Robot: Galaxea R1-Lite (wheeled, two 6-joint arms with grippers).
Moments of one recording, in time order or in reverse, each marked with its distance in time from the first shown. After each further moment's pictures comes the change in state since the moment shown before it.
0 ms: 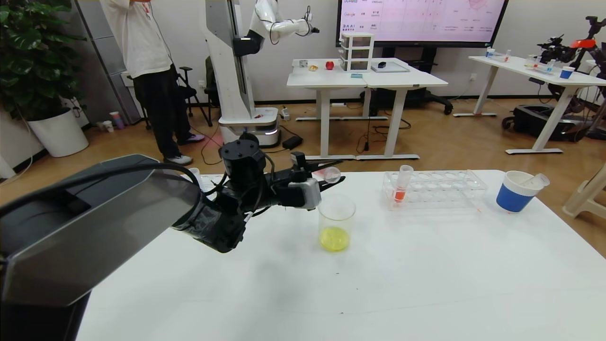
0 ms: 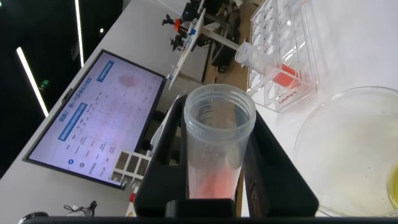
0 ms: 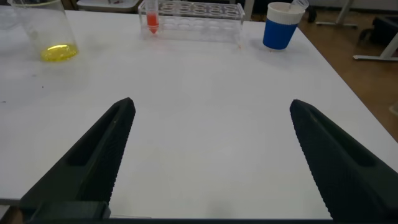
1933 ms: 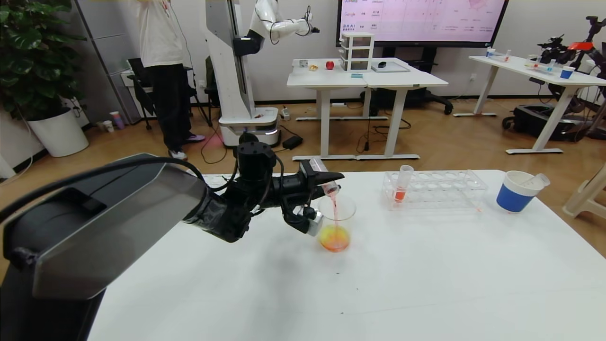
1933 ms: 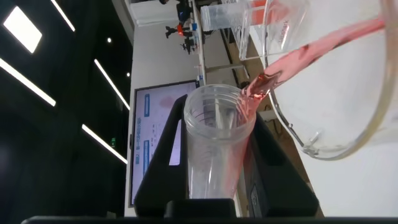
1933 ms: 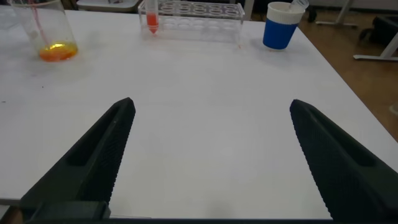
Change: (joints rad) left arm 0.008 0.046 -0.116 0.275 -0.001 0.700; right arm 0.000 0.000 0.000 0.000 0.000 0.000
